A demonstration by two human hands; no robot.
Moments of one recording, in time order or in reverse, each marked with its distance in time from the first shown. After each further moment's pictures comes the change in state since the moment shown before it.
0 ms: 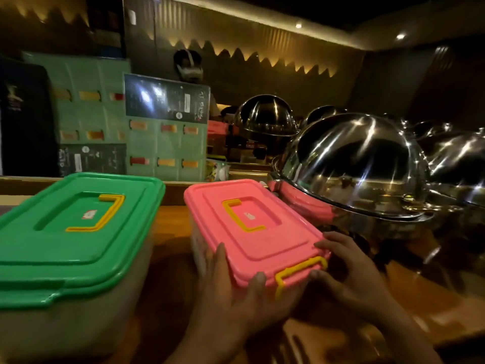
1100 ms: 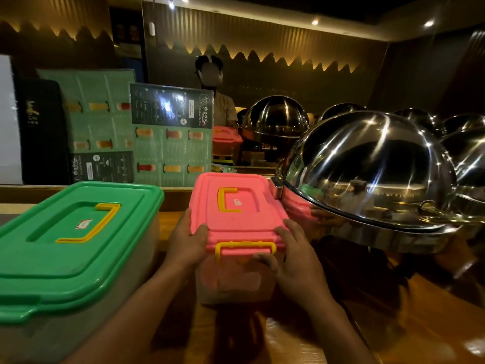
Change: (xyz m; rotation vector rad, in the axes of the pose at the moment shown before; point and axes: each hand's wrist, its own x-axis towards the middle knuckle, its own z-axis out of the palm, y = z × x) left_hand 0.127 -0.024 -0.017 -0.107 0.208 -0.178; right_hand 0.073 -0.015 0.086 -0.008 0.076 -0.006
